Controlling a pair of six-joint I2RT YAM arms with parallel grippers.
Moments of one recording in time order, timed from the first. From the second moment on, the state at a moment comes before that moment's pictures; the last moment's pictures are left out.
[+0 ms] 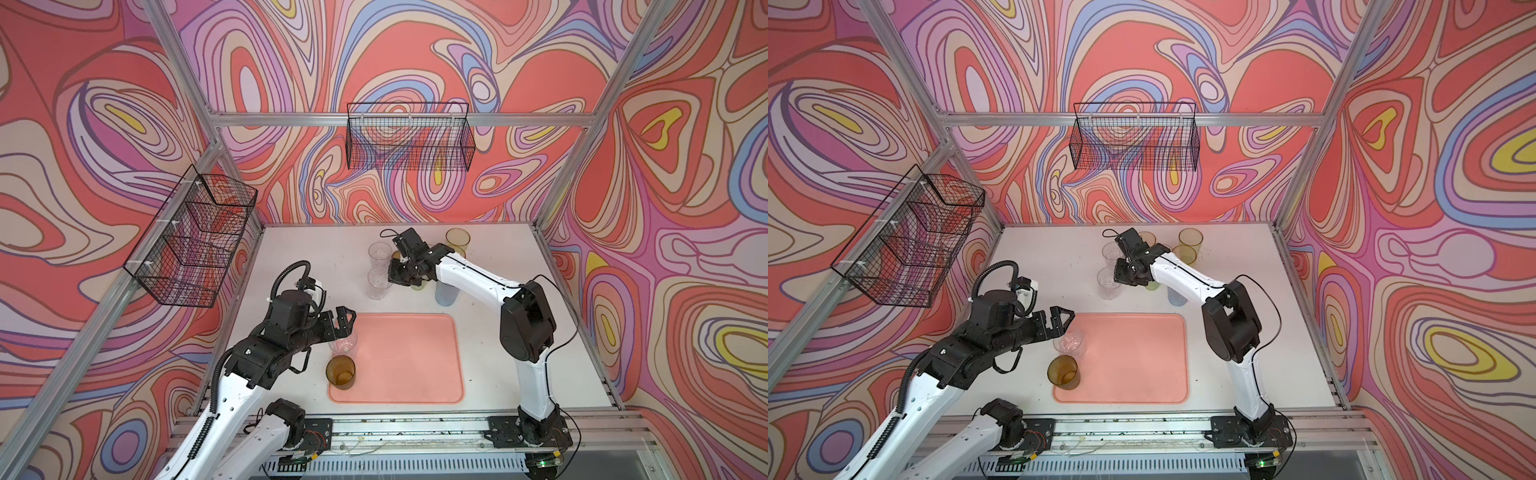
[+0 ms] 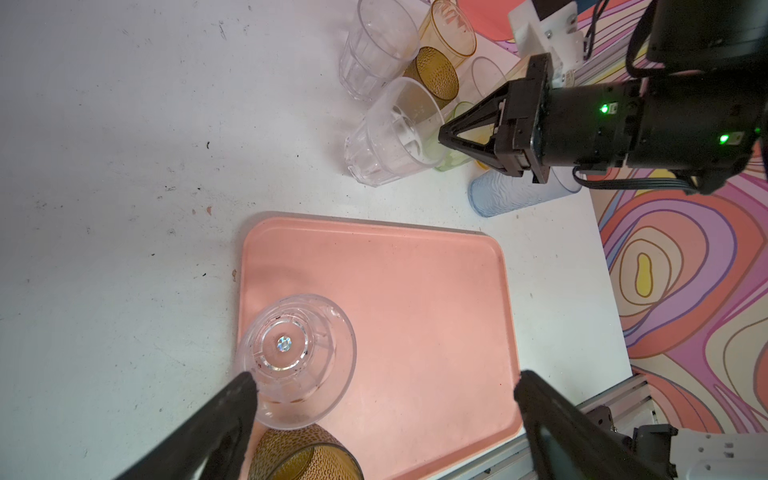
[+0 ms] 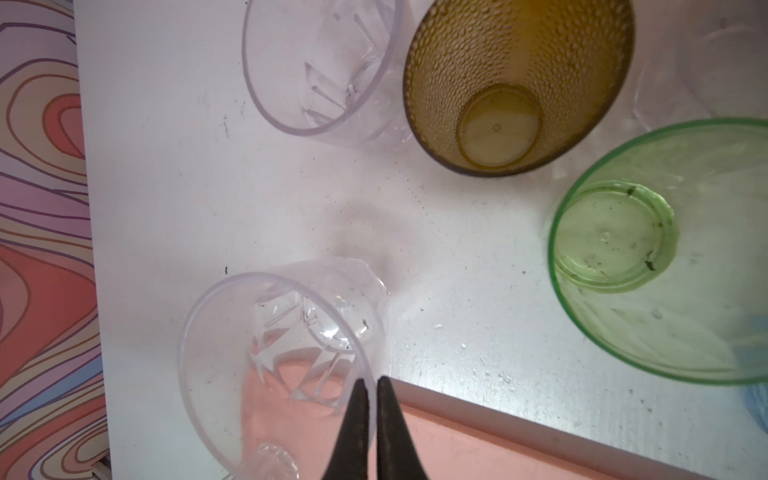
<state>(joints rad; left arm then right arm) -0.40 0.75 0.86 -0.81 0.14 -0.62 0.66 2.05 1.77 -0.70 -0.09 0.75</state>
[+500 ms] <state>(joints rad) -0.40 0.73 0.86 -0.83 0.13 -0.63 0.73 1.83 1.61 -0.70 -0.05 0.71</state>
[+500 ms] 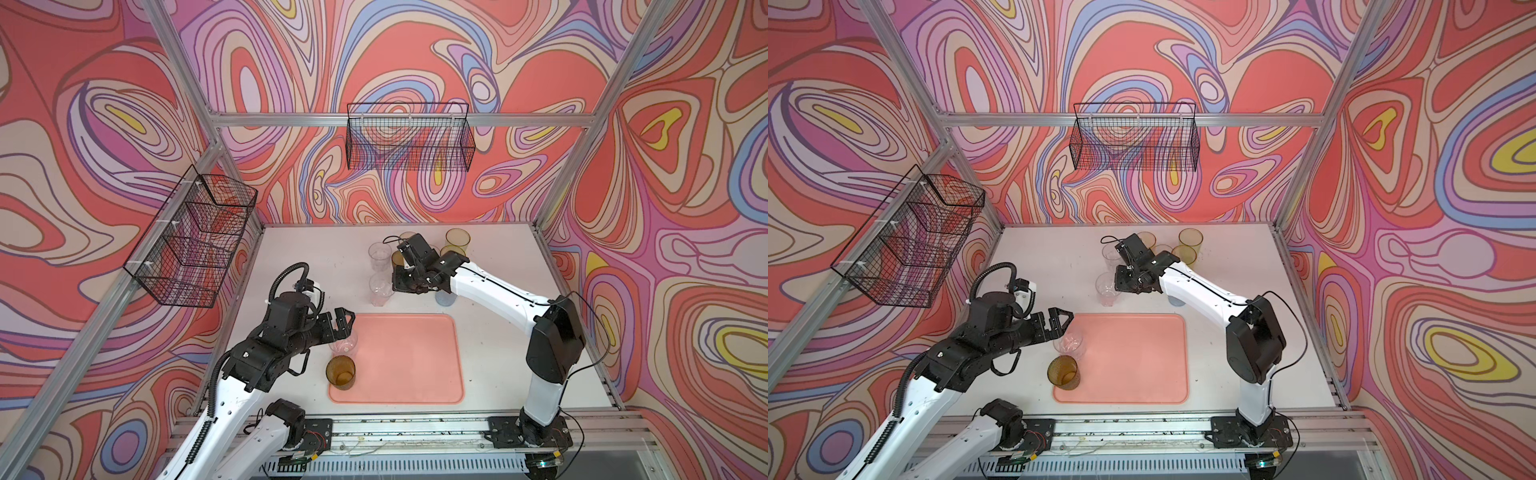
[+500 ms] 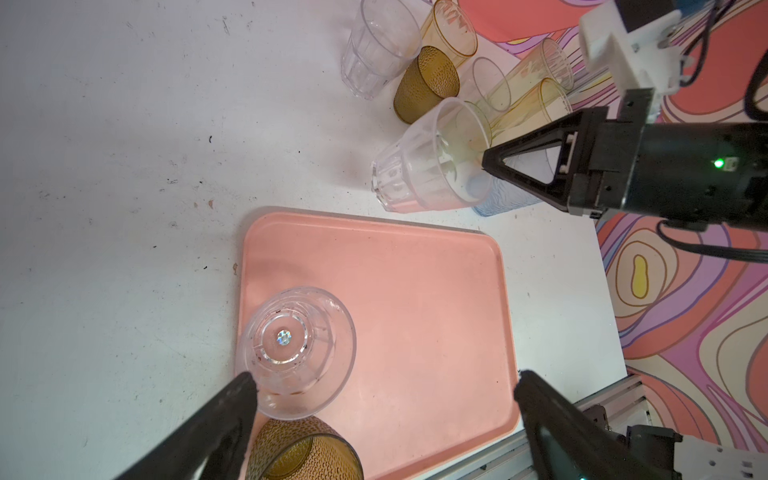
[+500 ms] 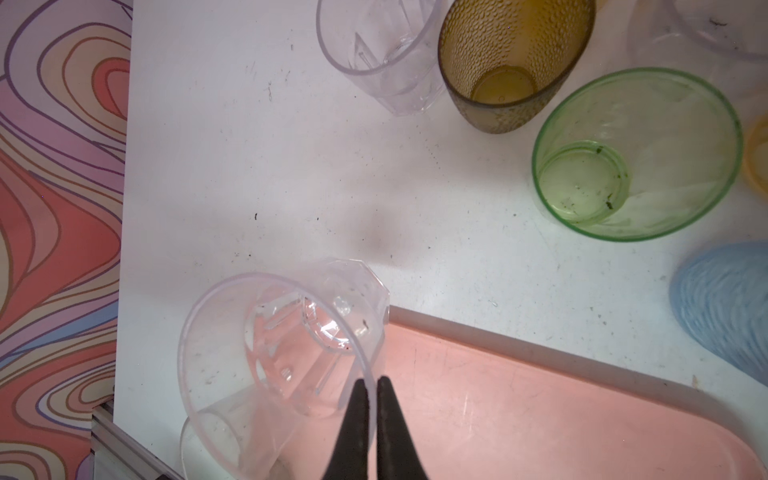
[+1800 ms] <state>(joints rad) -0.40 0.71 0.88 -0.86 0.14 -0.67 1.14 1.61 1.30 -0.75 0.07 0.77</state>
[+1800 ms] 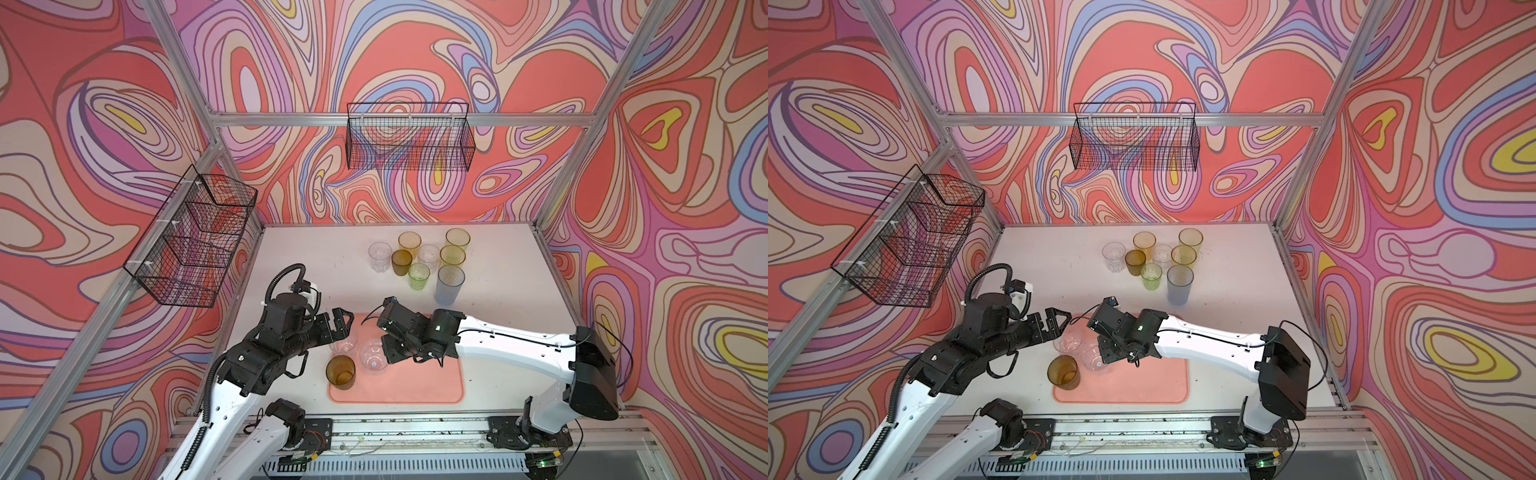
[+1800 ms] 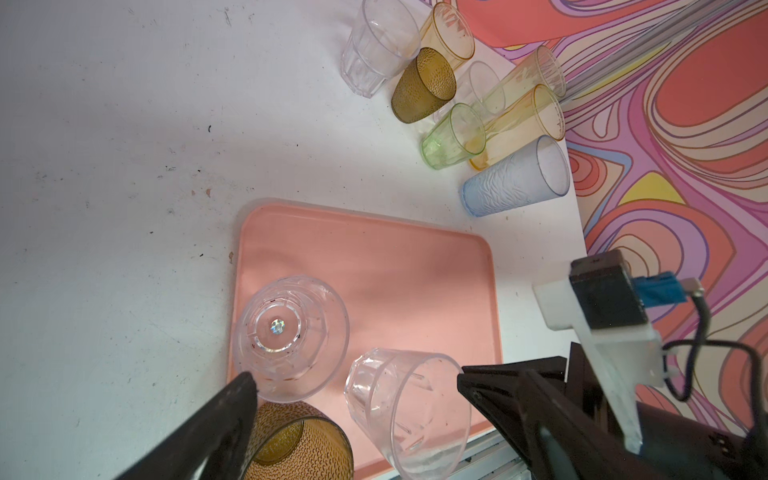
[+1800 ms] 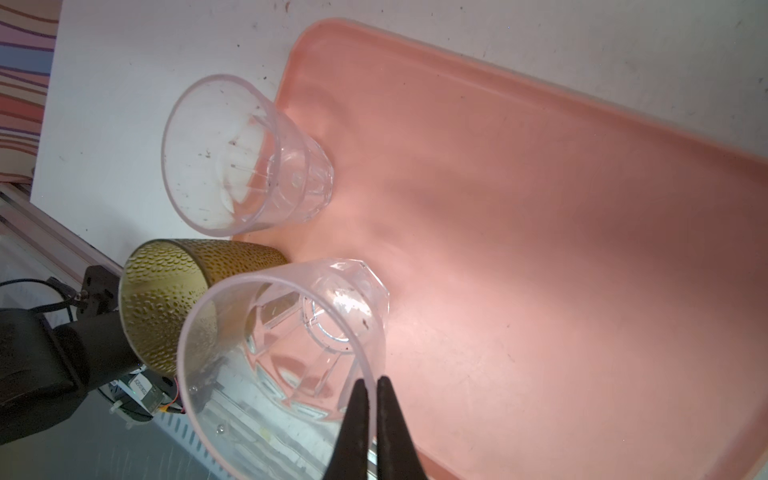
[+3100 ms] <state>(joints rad) -0.40 0.75 0.88 -0.86 0.13 -0.67 1.21 1.71 1.30 -0.76 0.09 0.82</state>
